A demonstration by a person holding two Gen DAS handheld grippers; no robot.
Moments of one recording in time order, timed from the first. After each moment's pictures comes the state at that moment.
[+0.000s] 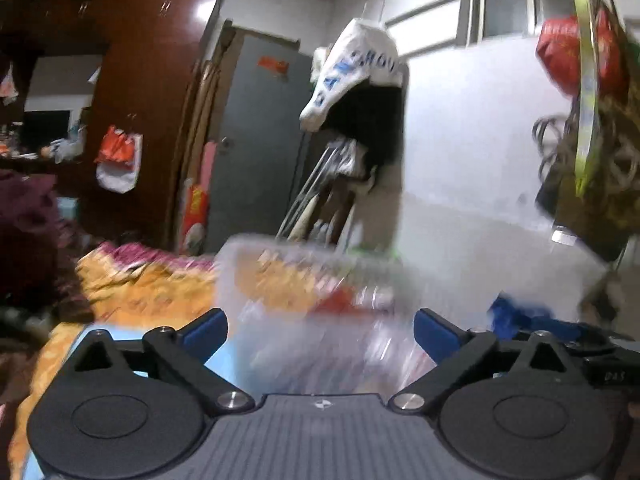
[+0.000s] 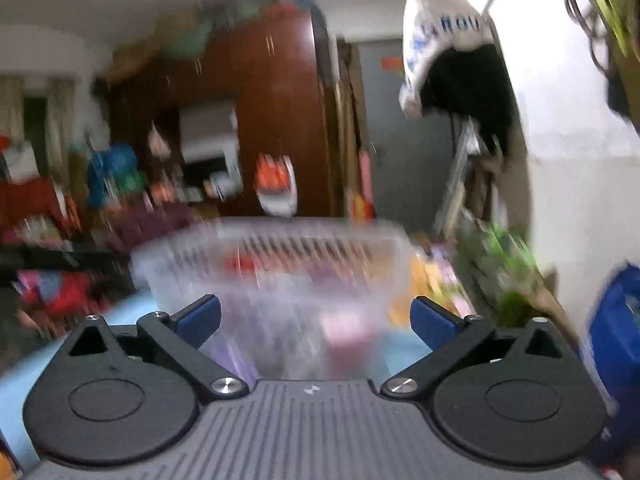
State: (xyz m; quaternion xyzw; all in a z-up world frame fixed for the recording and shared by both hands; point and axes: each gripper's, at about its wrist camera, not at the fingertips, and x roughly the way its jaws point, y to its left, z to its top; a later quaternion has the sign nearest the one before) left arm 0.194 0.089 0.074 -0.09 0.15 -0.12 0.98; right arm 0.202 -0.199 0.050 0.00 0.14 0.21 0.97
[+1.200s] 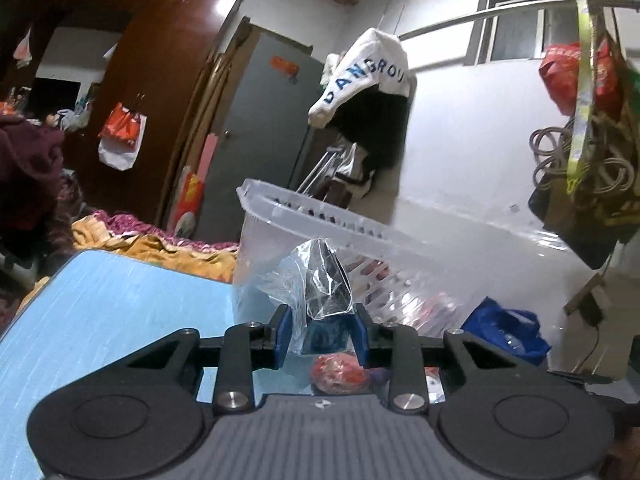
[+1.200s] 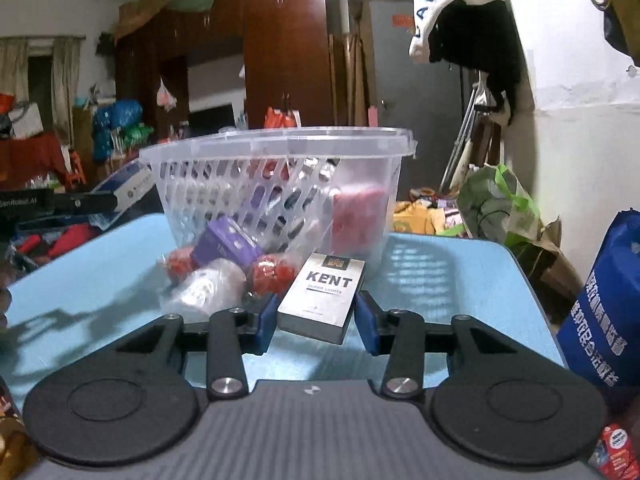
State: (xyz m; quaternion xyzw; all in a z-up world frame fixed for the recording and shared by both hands) left arm 0.172 0.106 0.010 -0.15 0.12 -0.14 0.97; right arm 0.177 -0.204 -0.006 -0.02 0.18 0.24 0.95
